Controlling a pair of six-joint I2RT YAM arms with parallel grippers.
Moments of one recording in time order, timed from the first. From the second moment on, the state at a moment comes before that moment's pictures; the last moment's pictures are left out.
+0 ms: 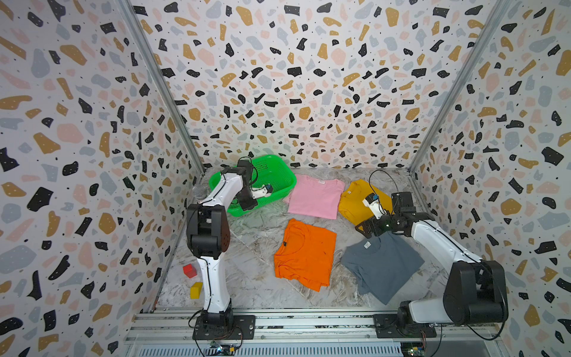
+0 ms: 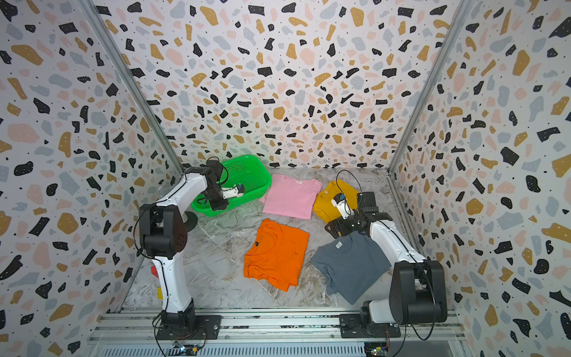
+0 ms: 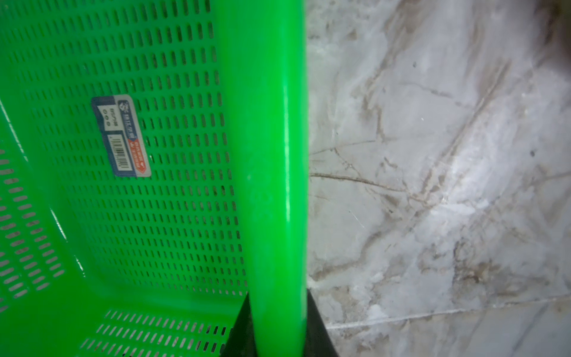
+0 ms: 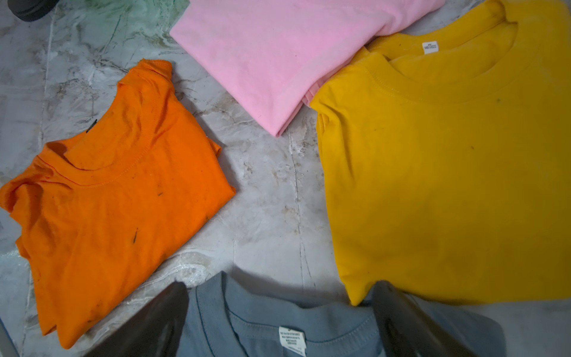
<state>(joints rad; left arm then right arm) -0.10 2.09 1.79 -1.09 0.01 1.07 0.08 1.40 0.93 -0.52 -0.50 -0.37</state>
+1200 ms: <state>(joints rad) 0.04 2.14 1.87 -1.23 -0.02 1.67 0.08 1.44 0.94 -0.55 -0.50 -0.39</state>
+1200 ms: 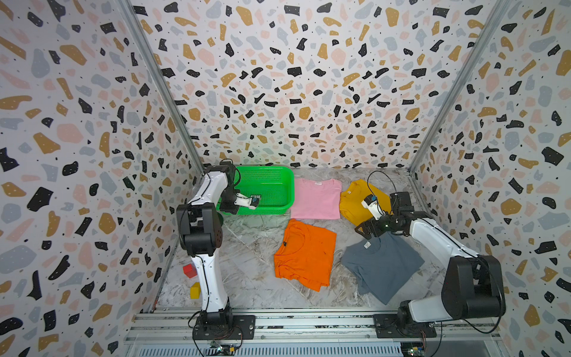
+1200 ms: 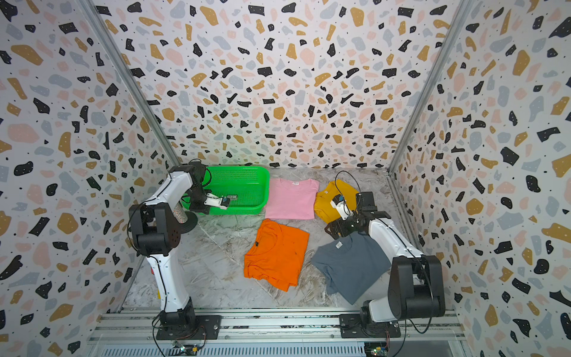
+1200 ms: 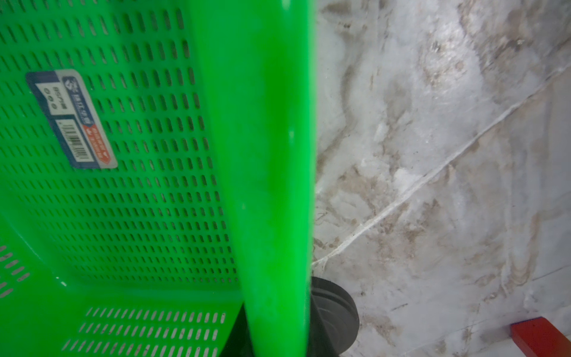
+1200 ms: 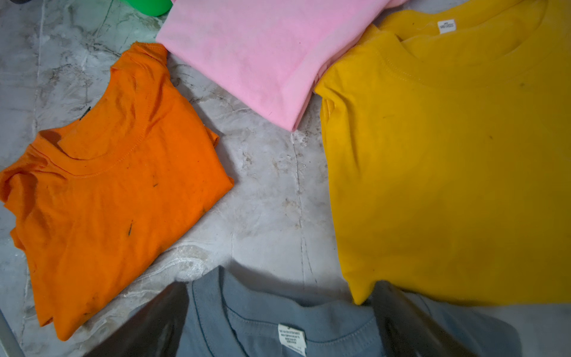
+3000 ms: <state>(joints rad) 0.08 1.39 1.15 -1.03 0.19 0.49 1.01 1.88 1.22 -0.87 -0.53 -0.65</state>
